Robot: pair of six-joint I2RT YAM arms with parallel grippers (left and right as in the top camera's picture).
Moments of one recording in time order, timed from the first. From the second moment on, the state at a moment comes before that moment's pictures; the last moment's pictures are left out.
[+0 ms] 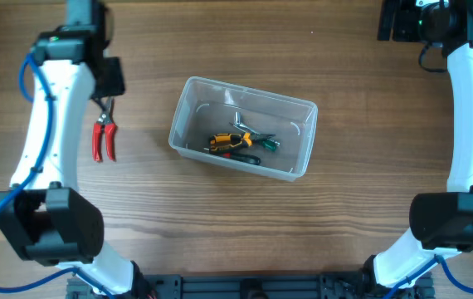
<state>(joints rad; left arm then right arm) 0.04 1.81 1.71 -1.18 -0.25 -0.18 -0.08 1.85 2.05 -1.08 0.03 -0.04</state>
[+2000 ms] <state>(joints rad) 0.19 1.92 1.18 -0.67 -0.07 -0.05 -0.08 1.85 2.05 -1.08 0.03 -0.04</state>
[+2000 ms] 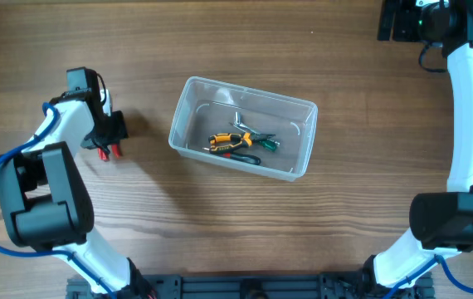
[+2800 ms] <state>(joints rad) -0.26 1.64 1.63 -0.93 0.20 0.61 -0.08 1.85 2.05 -1.08 0.03 -0.04</state>
